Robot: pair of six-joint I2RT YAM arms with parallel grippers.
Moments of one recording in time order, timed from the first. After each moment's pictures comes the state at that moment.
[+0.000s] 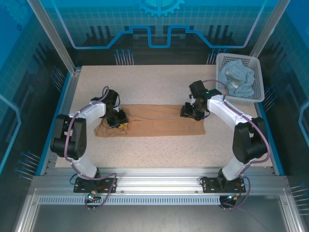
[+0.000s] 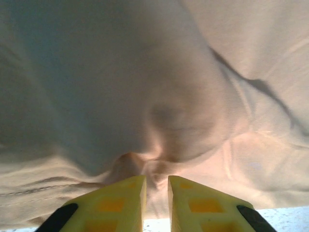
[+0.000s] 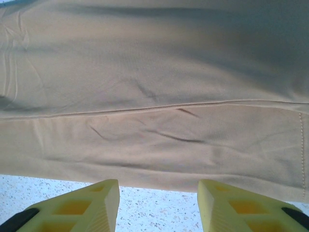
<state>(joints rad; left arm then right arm) -0.13 1.70 1.06 -0.71 0.33 -0.62 0.34 1.66 1.26 -0.87 -0.20 0.54</state>
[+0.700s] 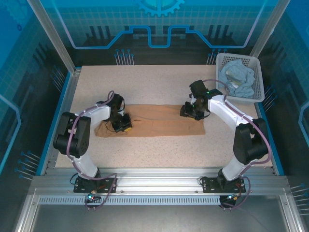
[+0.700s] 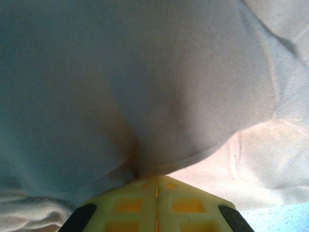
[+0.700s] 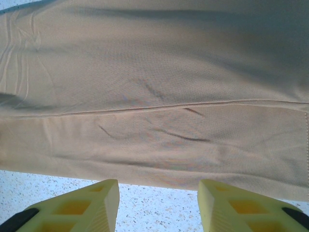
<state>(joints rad) -0.19 1.74 1.00 -0.64 0.38 -0.67 0.34 1.65 1.26 -0.87 -0.21 0.55</state>
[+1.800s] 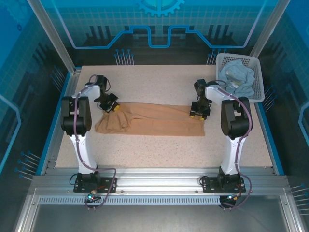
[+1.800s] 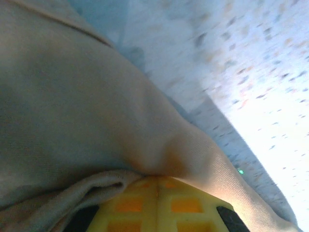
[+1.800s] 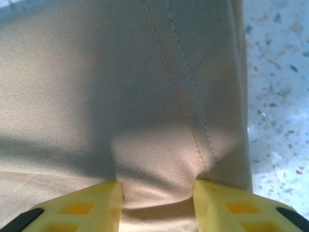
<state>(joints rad) 0.07 2.13 1.53 -0.76 0.33 -0.85 0.18 2.06 1.50 -1.03 -0.08 0.49</state>
